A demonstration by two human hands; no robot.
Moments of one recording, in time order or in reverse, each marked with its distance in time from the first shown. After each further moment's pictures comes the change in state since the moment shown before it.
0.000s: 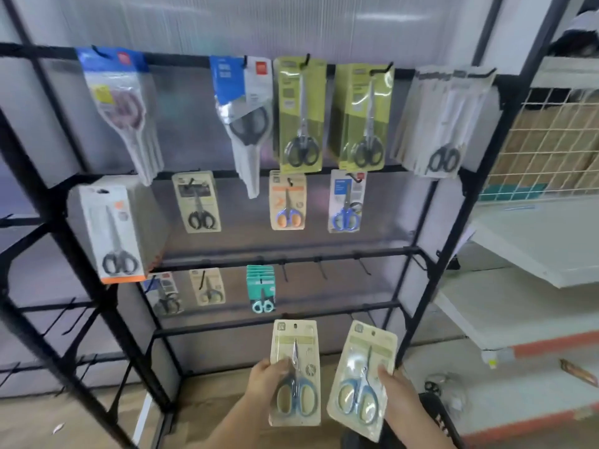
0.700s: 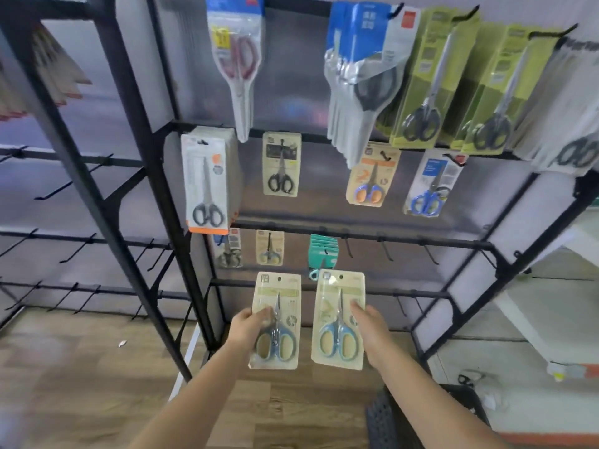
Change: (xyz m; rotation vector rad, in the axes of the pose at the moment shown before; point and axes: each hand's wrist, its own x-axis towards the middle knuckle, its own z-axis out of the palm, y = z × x) left_hand 0.016 0.033 -0.166 -0.117 0.167 0.077; right_hand -0.051 -0.034 0.187 -0.230 -0.176 -0.162
